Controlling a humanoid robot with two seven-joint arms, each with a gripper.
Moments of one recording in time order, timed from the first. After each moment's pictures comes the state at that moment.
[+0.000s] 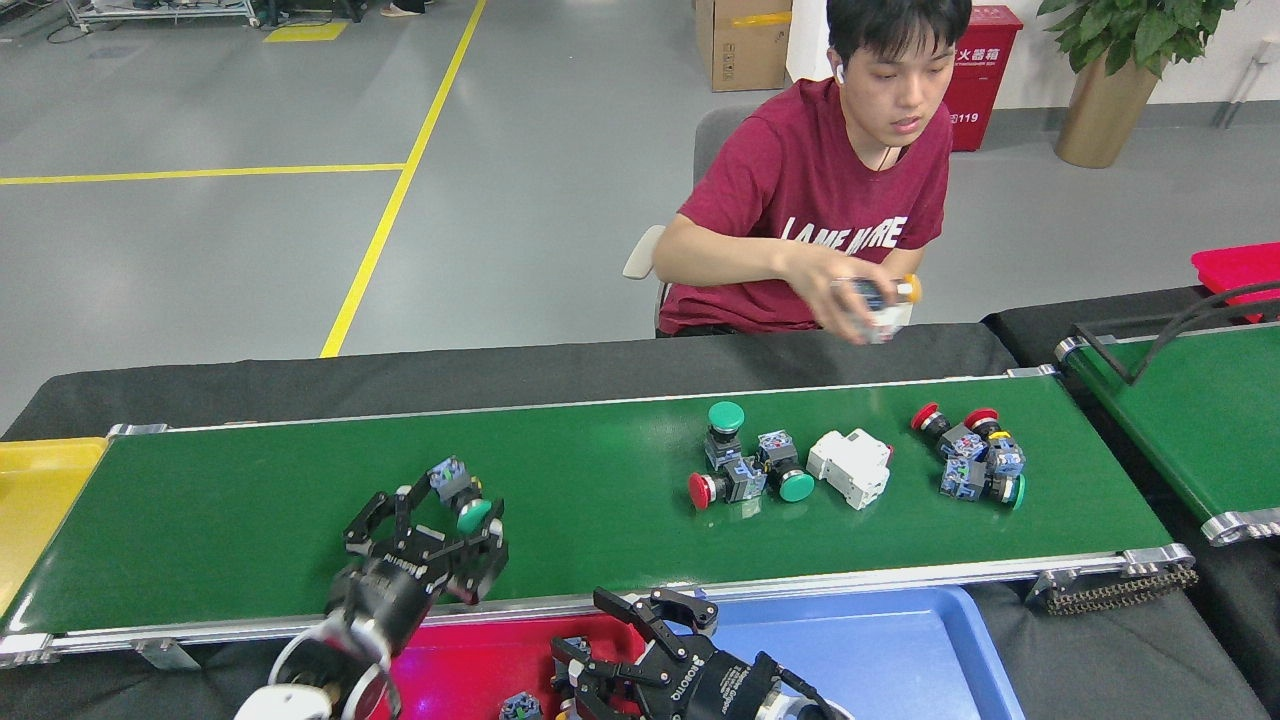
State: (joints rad) left arm 0.13 0.16 0.04 -1.66 -1.53 -0.72 -0.01; right arm -0.14 -0.04 0.51 -1.58 1.11 -0.33 0.20
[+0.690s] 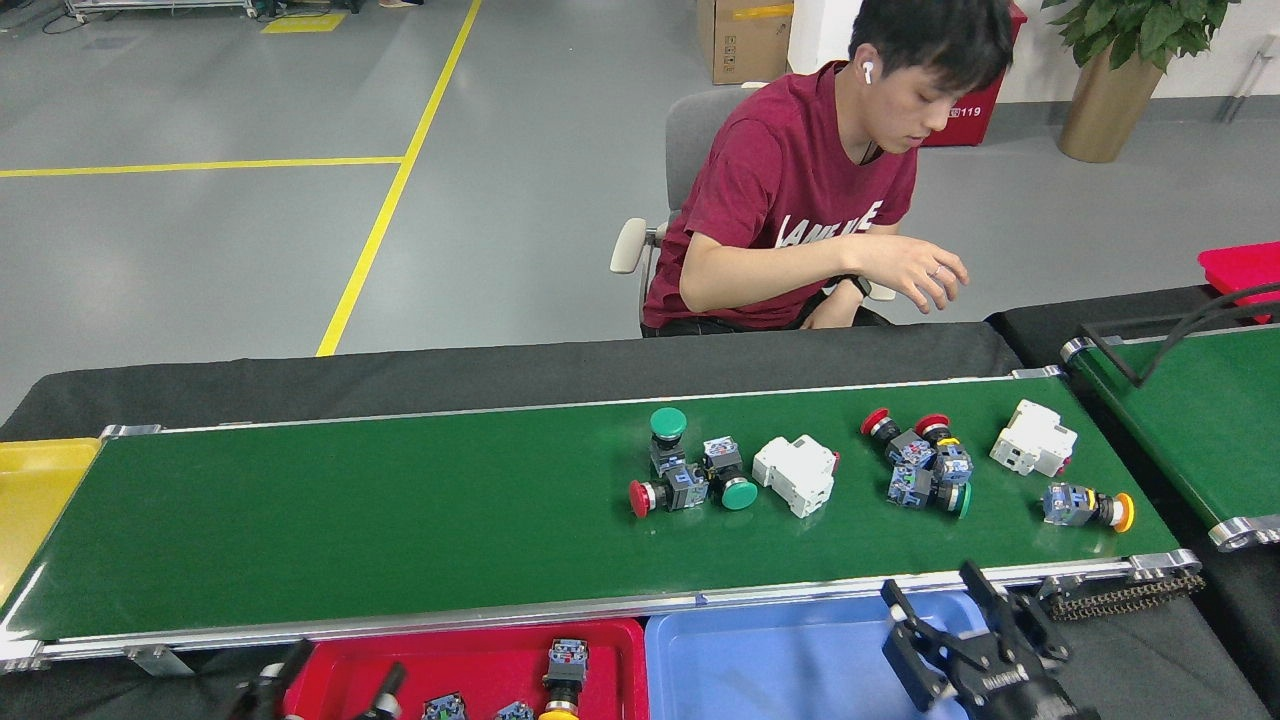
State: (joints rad) left arm 0.31 -0.08 0.49 -1.76 -1.52 -0.43 -0.01; right arm 0.27 -0.22 0.07 -1.73 1.10 -0.11 -0.03
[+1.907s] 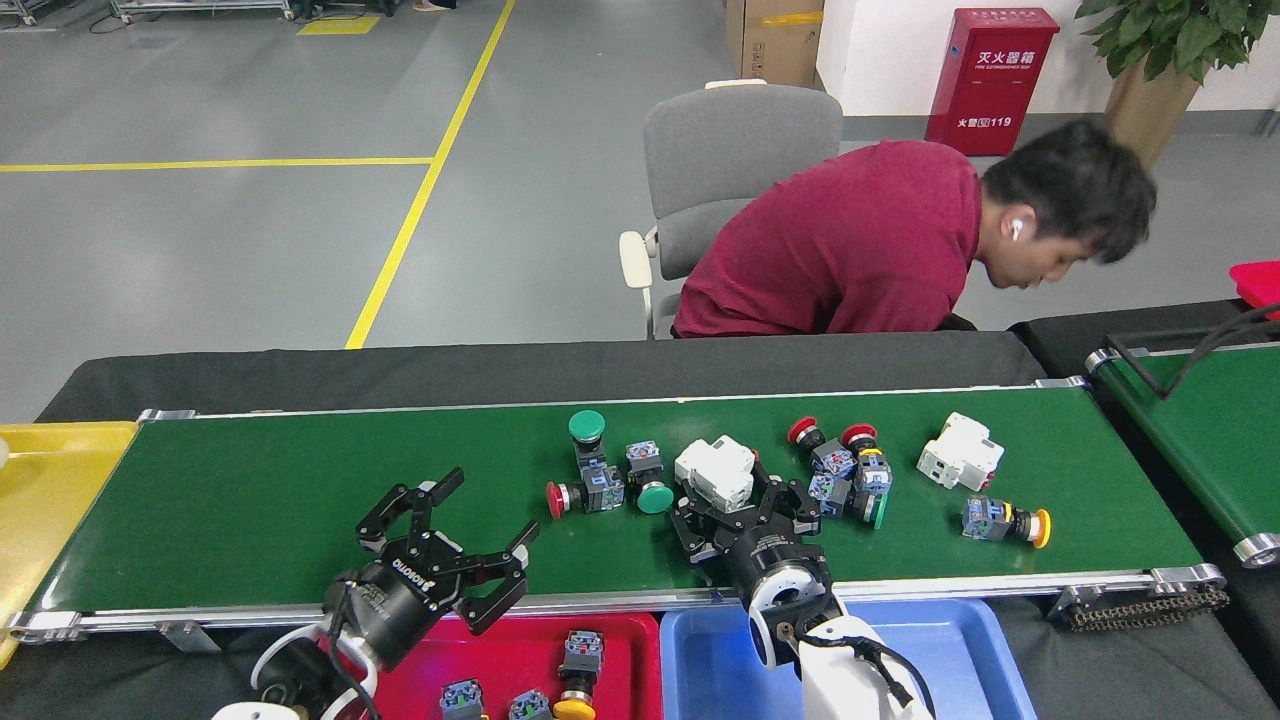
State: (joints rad) left arm -0.22 0.13 -0.13 -1.38 -1.53 -0.54 -0.04; right arm -0.44 0.09 0.47 -1.00 1.27 0.11 0.05
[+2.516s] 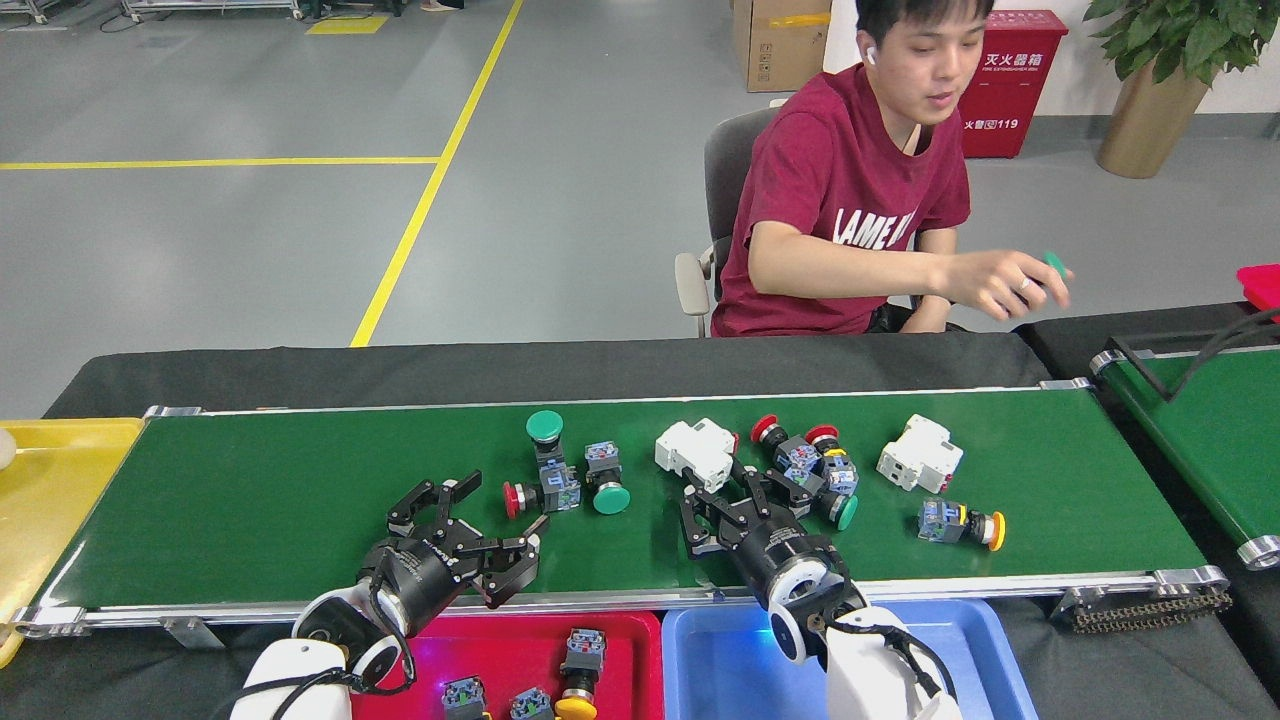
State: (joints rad) left arm -0.35 0.11 -0.13 -1.11 -1.58 -0.49 -0.05; right arm -0.36 0.00 0.39 -1.28 1.23 -0.09 0.06
